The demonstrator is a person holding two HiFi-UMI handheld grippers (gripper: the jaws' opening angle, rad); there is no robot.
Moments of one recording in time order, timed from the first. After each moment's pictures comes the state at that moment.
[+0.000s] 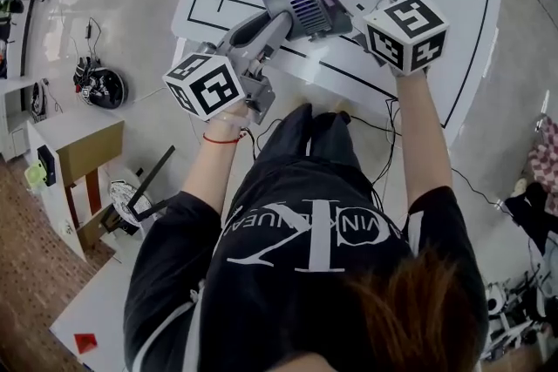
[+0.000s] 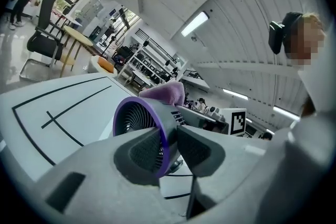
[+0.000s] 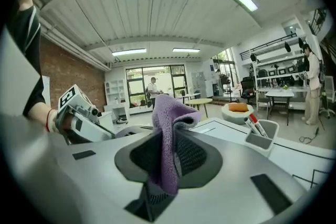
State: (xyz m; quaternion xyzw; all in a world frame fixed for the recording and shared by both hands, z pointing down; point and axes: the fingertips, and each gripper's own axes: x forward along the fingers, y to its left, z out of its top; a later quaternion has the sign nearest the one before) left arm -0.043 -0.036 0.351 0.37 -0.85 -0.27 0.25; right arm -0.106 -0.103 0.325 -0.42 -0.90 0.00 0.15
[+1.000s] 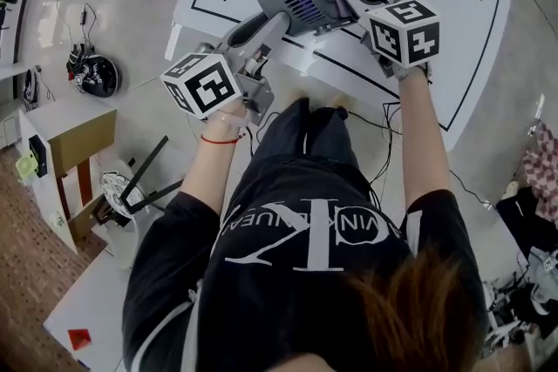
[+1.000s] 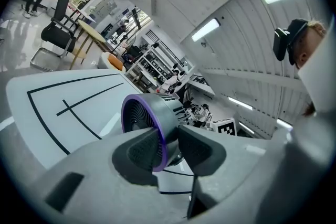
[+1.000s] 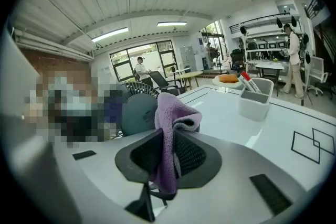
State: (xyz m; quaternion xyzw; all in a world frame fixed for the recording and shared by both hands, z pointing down) left arm -0.040 0.005 0.367 0.34 -0.85 -0.32 0.26; right arm -0.104 -0.100 0.407 -0.37 -0.88 0.00 0.30
